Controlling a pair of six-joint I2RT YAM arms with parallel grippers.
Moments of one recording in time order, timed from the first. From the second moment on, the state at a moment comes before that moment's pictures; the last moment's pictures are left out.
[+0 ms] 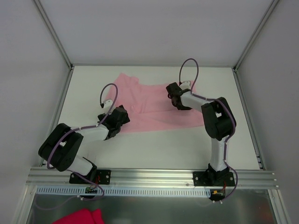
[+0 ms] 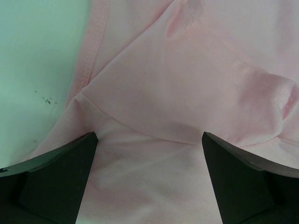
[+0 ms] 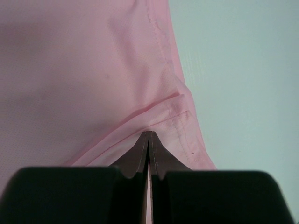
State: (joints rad) left arm -0.55 1.46 0.54 0.08 -0.61 -0.79; right arm 0.49 2.02 1.36 -0.59 0.78 0.45
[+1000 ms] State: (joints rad) left arm -0.55 1.40 0.49 0.09 -0.61 -0.81; right arm 0.51 1.94 1.27 -0.43 0.39 0.43
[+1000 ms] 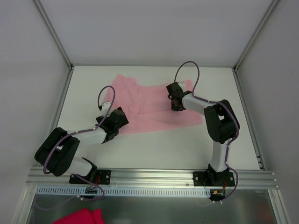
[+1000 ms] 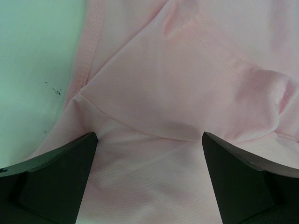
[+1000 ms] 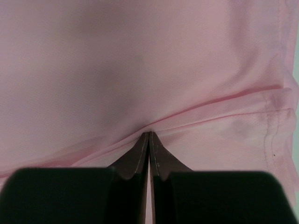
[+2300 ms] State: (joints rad) left arm -0.56 1.37 0.57 0.09 -0.58 -0.72; right arm 0.52 1.89 1.23 -0.33 0.70 0.34
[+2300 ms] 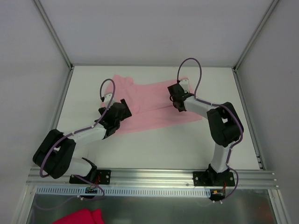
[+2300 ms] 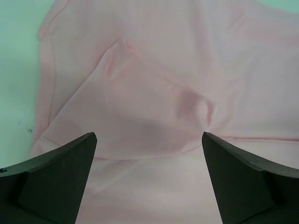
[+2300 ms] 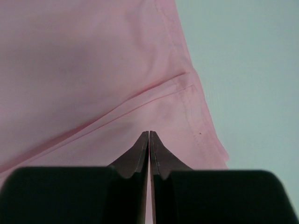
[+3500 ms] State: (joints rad) left arm -0.49 1.19 0.85 0.04 -0.39 -0.56; right arm 0.75 1.60 0.97 -0.41 0.64 0.42
